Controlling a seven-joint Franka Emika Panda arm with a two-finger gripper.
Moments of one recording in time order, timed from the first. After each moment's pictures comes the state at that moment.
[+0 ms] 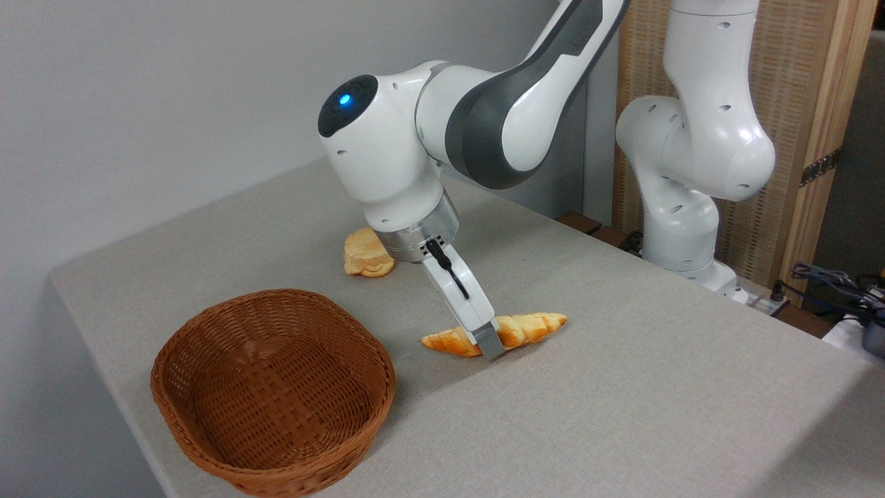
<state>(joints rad) -0.18 -0.07 0.15 -2.19 0.04 1.80 1.04</state>
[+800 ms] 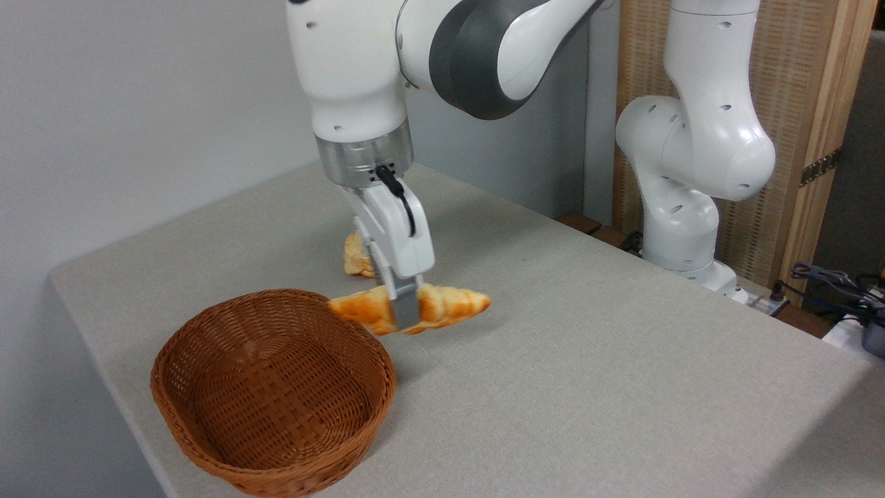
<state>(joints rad) -0.17 -0.08 0.15 -1.98 -0.07 1.90 1.04</state>
